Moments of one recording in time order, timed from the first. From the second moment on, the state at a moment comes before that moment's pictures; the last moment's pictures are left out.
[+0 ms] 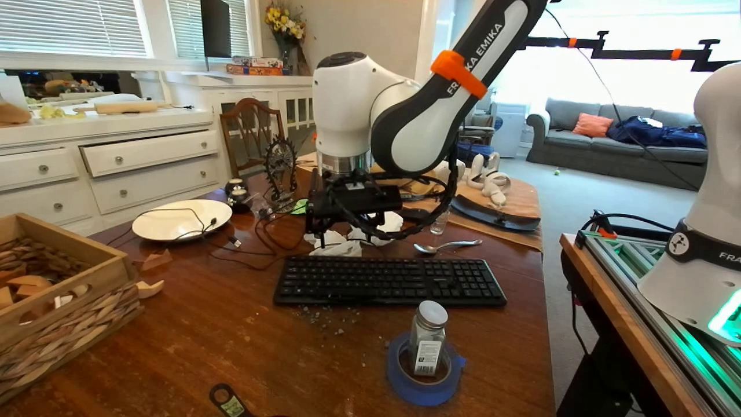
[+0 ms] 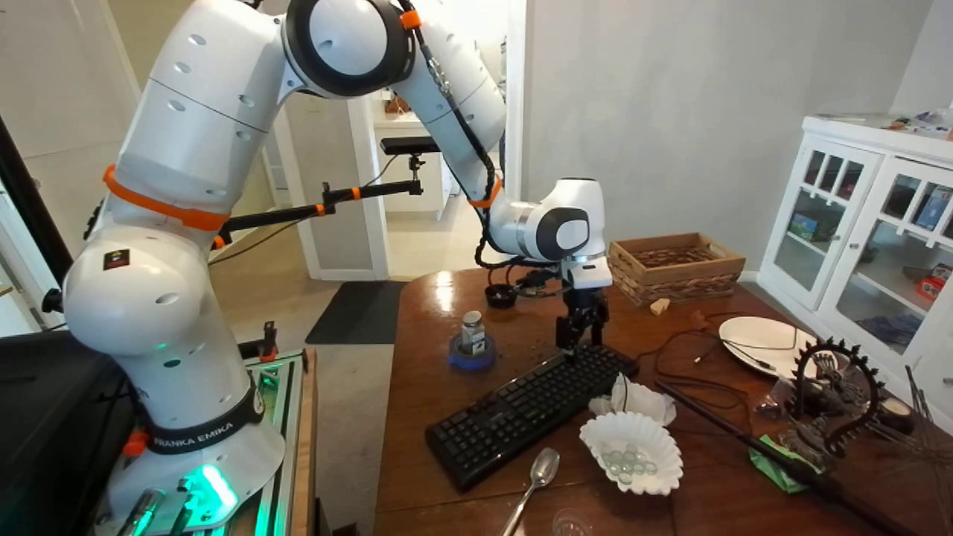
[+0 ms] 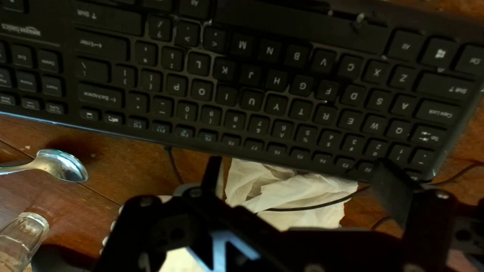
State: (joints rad) arm 0.25 0.57 -0.16 -1.96 -0.25 2.54 1.41
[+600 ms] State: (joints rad) arm 0.25 0.80 -0.10 -1.51 -0.18 2.12 1.41
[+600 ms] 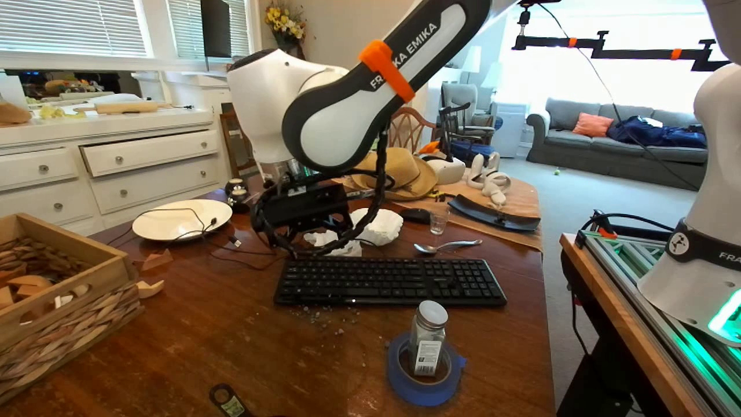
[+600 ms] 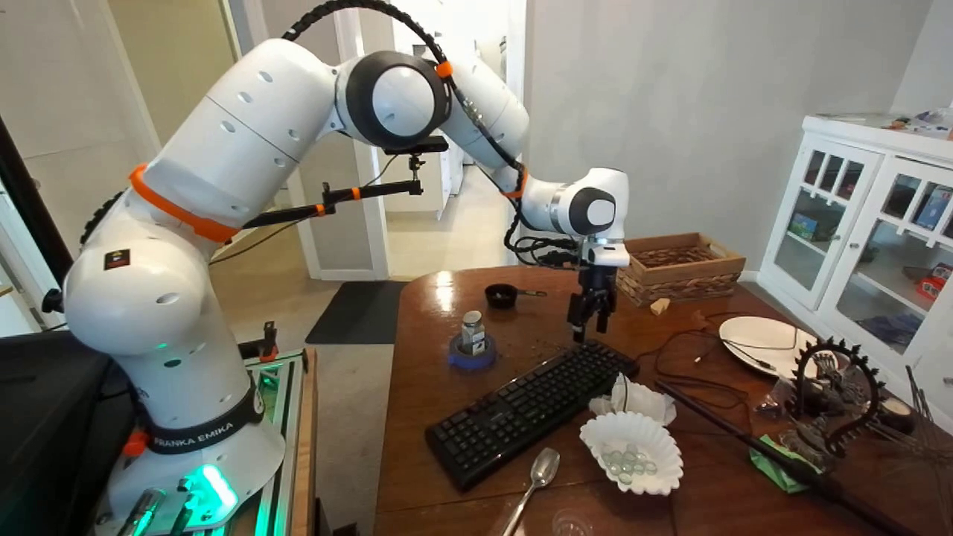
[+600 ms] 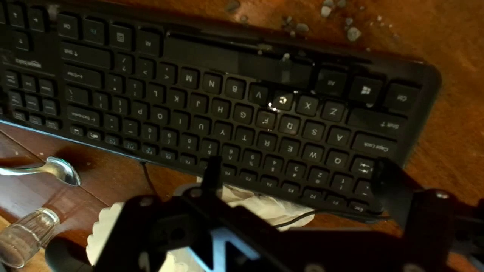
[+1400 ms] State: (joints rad) arm 0.22 1.14 -0.15 -1.00 -0.18 1.87 1.51
